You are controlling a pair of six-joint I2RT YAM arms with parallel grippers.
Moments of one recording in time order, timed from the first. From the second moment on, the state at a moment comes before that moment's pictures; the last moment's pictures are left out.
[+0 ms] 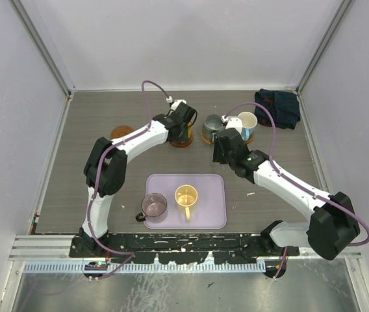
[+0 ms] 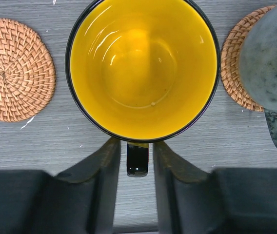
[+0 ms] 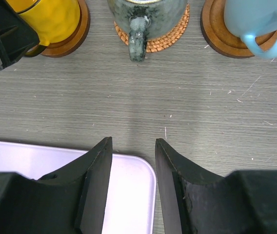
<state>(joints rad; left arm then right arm) -0.68 2.09 1.71 -0.57 -0.35 -0.59 0.61 1.27 0.89 -0.32 0.36 0.43</state>
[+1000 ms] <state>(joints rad) -0.68 1.55 1.29 -0.46 -0.33 -0.52 0.61 1.27 0.89 -0.32 0.34 0.43</state>
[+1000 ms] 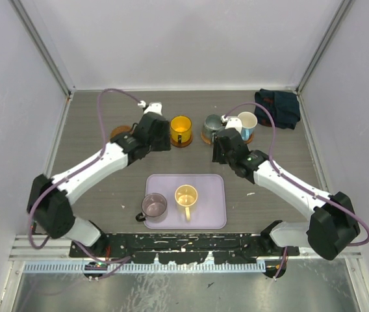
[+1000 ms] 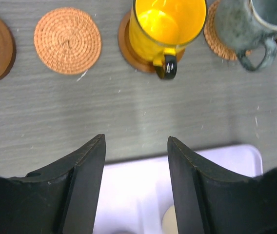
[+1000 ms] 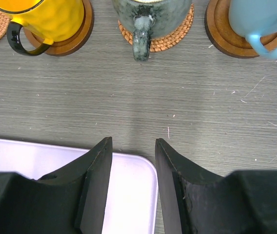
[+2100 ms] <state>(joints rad) -0.89 0.90 0.87 -1.01 0.06 -0.51 0.64 1.27 0.84 -0.34 0.20 0.43</state>
